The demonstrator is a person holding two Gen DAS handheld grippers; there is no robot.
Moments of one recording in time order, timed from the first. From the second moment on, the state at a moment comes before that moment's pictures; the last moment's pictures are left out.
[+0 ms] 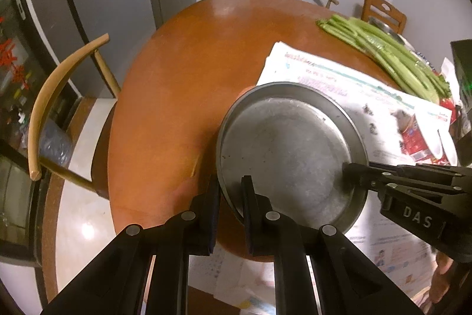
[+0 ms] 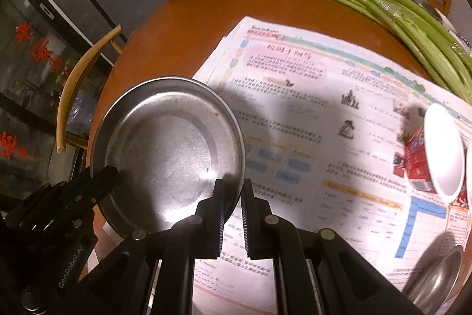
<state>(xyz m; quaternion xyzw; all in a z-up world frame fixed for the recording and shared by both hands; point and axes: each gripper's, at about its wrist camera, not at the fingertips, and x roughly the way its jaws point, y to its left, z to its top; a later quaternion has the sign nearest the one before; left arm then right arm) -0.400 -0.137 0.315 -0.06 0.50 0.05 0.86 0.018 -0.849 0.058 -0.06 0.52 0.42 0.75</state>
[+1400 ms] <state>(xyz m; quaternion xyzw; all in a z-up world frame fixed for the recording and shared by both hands) -0.410 -0.128 0.328 -0.07 0.47 0.04 0.88 -0.006 -0.832 0.071 -0.09 0.47 0.40 0.78</state>
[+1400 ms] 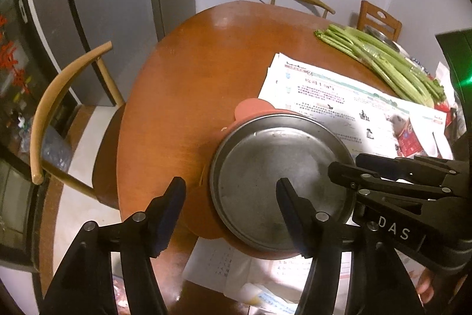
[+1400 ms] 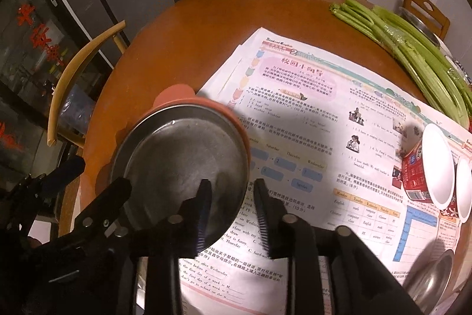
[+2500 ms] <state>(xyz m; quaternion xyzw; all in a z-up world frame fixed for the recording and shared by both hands) -0.419 -0.254 0.342 -0.04 0.46 -0.09 0.88 0.030 -1.008 0.061 0.00 0.47 0.31 0.82</state>
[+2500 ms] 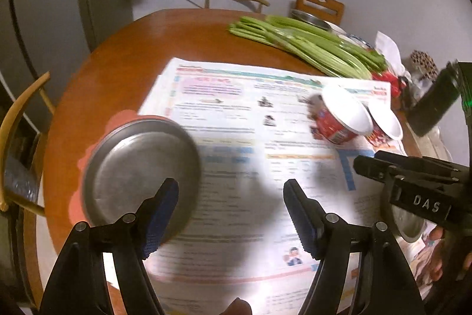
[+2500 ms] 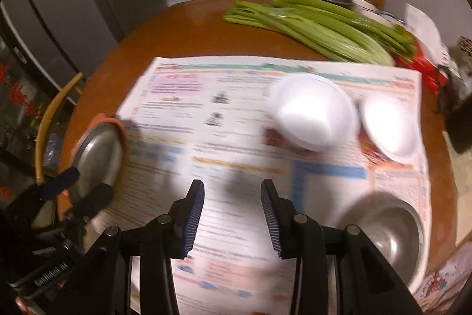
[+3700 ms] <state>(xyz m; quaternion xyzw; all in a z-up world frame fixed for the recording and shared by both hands) -0.436 -0.455 0.303 0.00 0.48 -0.11 0.87 0.070 -1.234 -0.019 0.08 0.49 0.25 0.83</state>
